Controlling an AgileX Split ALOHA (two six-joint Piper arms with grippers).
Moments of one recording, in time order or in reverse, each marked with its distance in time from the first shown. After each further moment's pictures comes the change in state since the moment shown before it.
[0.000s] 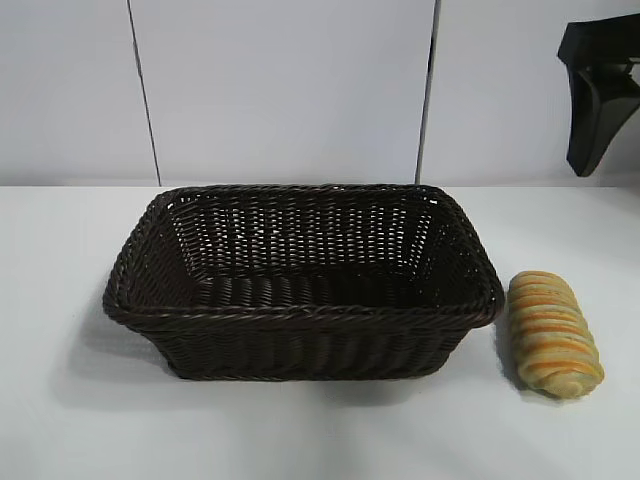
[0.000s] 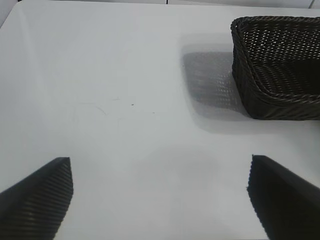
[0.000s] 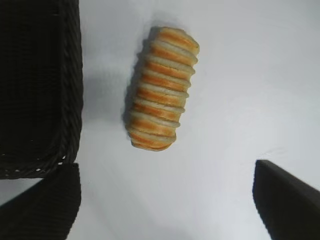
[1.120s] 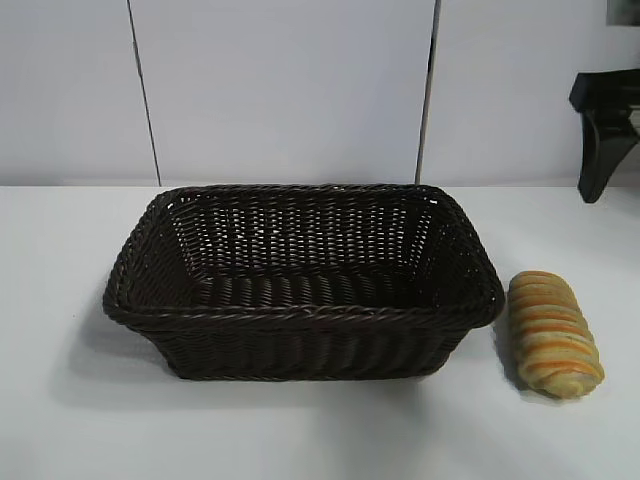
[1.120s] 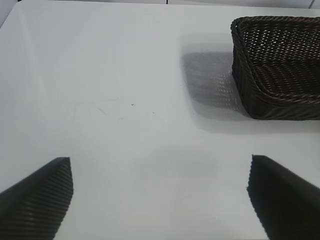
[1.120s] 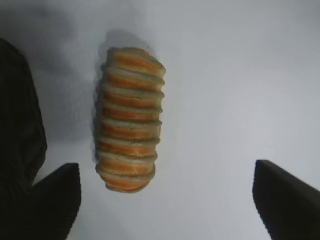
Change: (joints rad) left arm 0.000 0.000 0.000 0.000 0.000 0.000; right arm -0.072 0.280 0.051 0.146 -0.252 -0.072
